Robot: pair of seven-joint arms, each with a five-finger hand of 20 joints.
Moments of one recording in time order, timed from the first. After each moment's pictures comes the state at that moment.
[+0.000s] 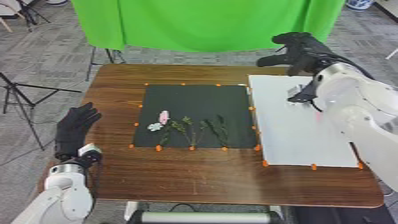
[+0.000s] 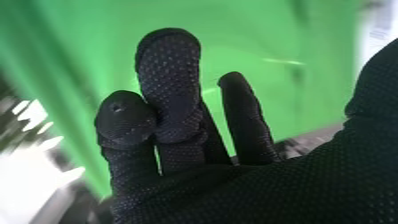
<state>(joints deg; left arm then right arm) 110.7 -51.9 -84.6 -99.9 33.8 20.2 27.5 -70.3 -35.6 65.8 -112.0 -111.1 -4.3 28.1</state>
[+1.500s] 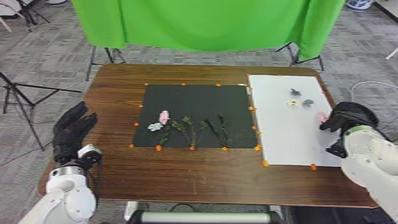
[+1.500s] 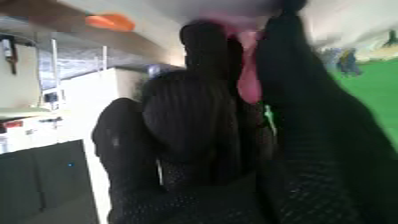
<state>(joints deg) 111.3 -53.8 -84.8 -101.1 32.6 23.1 29.5 -90.8 -34.8 71.2 -95.3 -114.0 8.9 35.5</state>
